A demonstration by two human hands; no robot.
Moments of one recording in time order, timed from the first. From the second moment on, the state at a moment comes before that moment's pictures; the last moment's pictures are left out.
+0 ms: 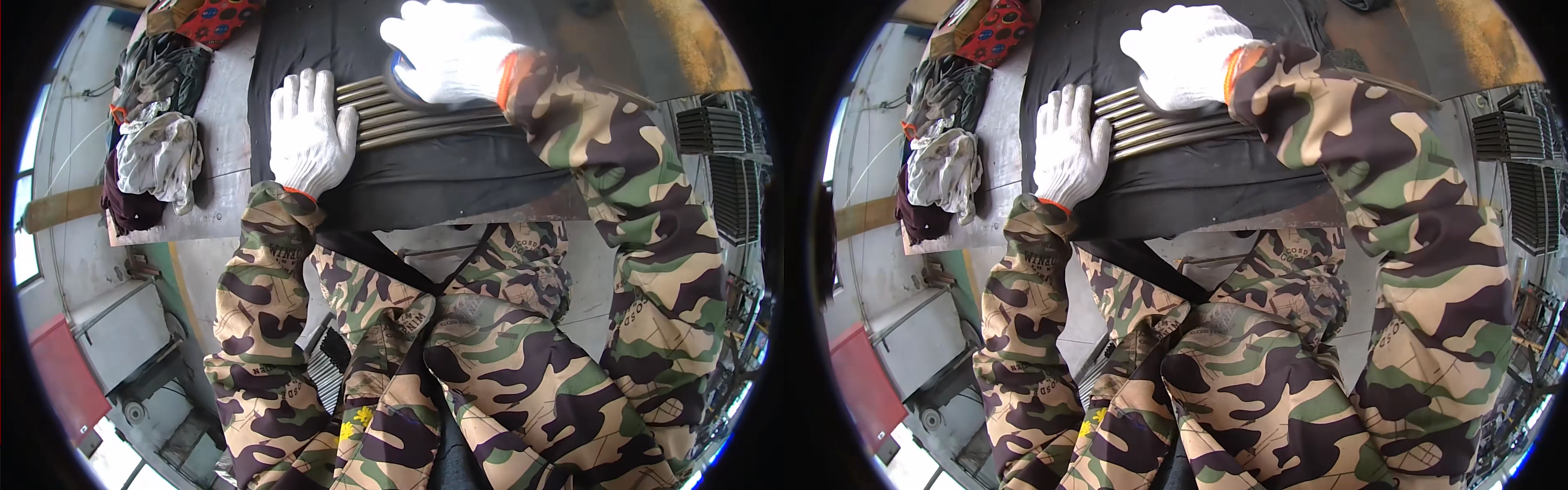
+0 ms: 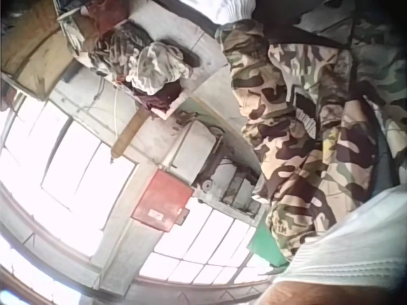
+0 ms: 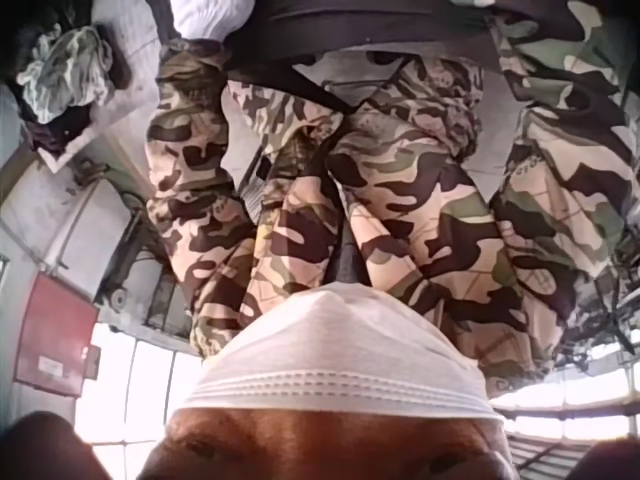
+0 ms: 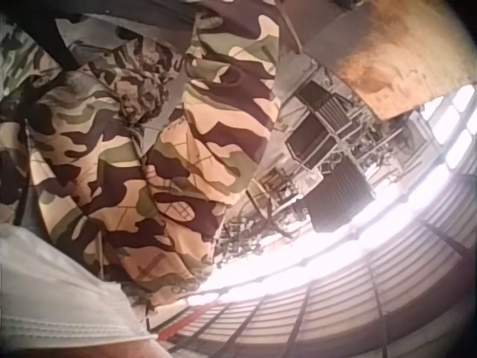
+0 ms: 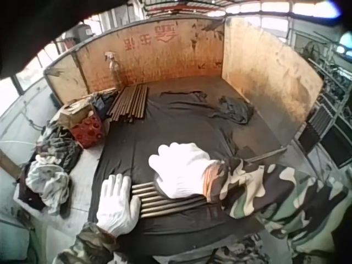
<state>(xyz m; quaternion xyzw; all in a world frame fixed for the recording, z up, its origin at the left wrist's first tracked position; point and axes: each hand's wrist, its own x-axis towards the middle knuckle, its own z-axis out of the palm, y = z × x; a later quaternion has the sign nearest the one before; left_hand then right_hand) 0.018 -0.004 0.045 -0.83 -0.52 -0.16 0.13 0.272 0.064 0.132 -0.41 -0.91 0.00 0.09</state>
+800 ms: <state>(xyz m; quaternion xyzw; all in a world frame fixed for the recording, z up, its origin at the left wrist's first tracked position) 0.012 -0.002 0.051 -0.82 -0.52 -0.19 0.16 0.252 0.073 0.136 -0.36 -0.91 -0.06 0.17</state>
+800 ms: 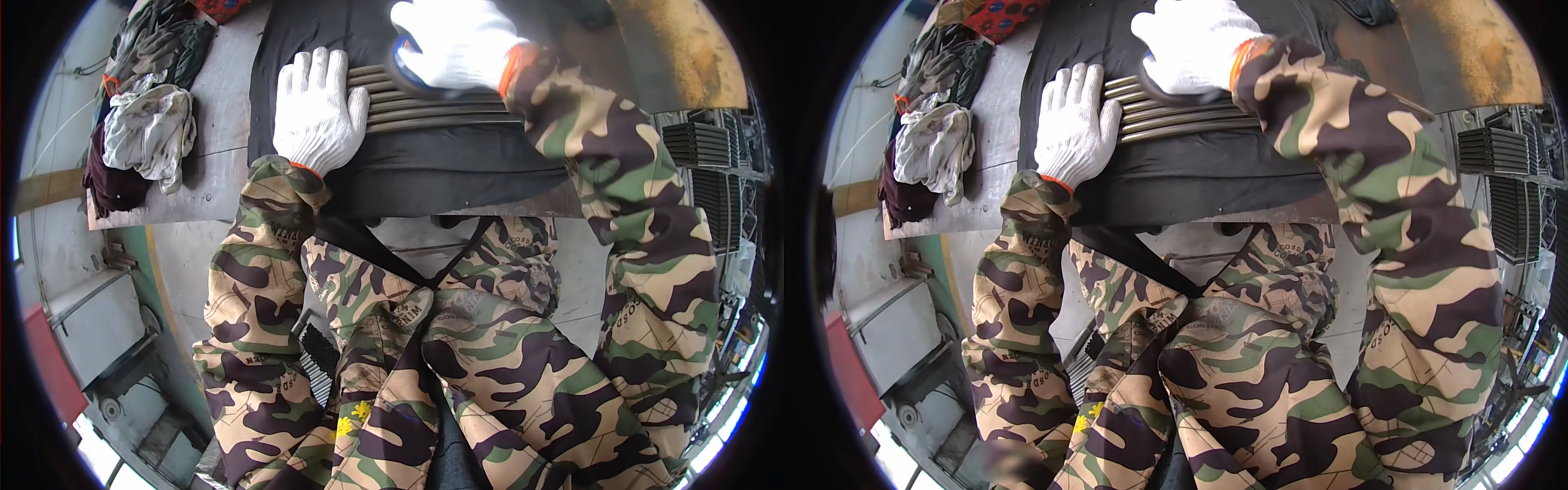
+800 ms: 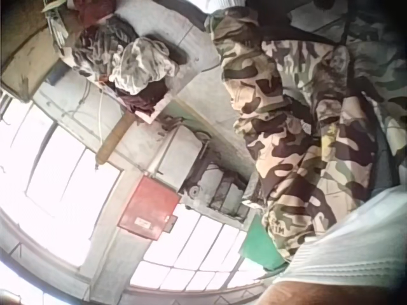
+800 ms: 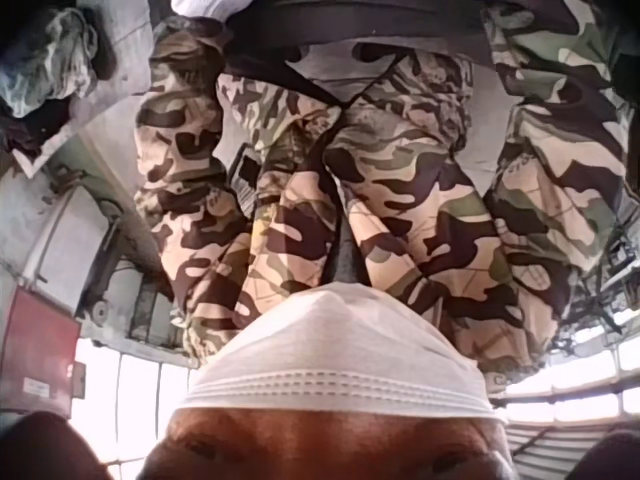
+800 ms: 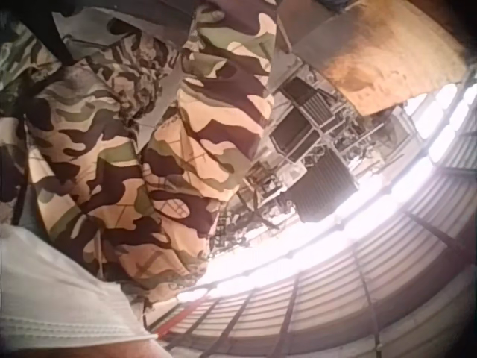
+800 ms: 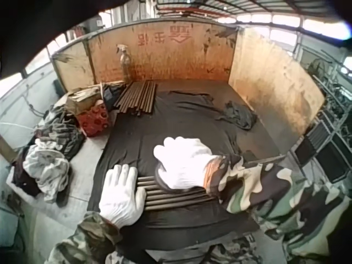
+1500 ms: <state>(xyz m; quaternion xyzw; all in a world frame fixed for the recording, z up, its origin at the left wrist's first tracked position) 0.019 -0.004 0.047 -0.80 -0.52 -0.23 0.19 0.261 0.038 0.149 -0.35 -0.93 -0.02 0.11</state>
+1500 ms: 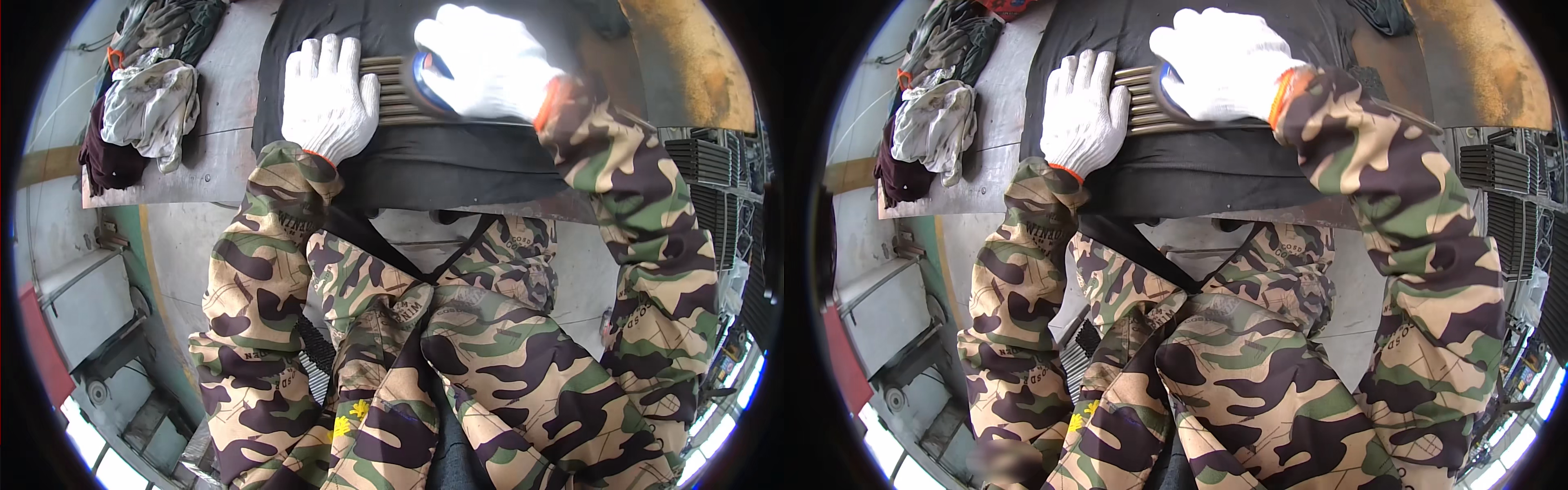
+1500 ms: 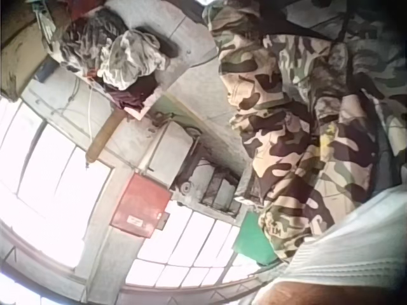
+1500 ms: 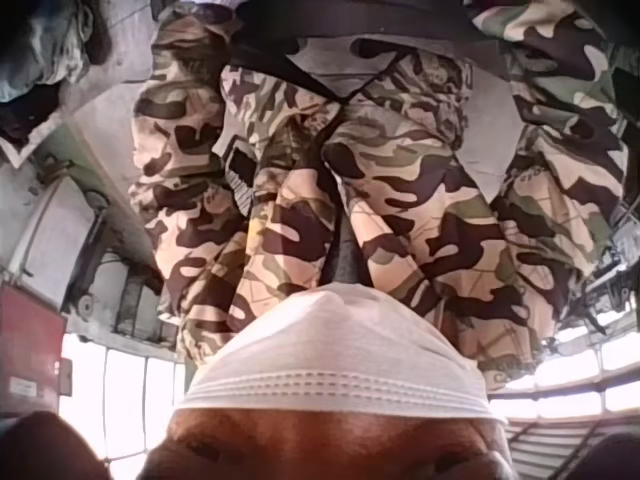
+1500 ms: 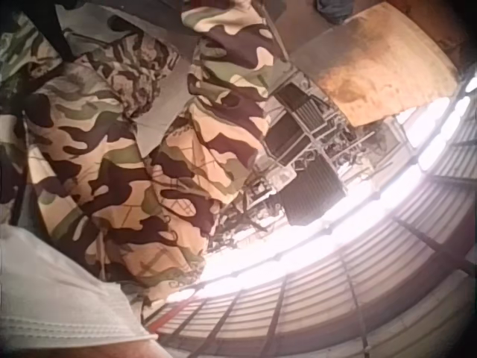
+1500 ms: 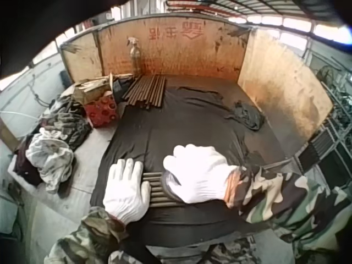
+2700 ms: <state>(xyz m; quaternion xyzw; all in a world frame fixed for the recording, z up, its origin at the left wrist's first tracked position) 0.013 0.029 0.042 -0.81 -0.49 -0.24 0.21 0.273 0.042 0.149 -0.36 -0.92 -0.03 0.12</state>
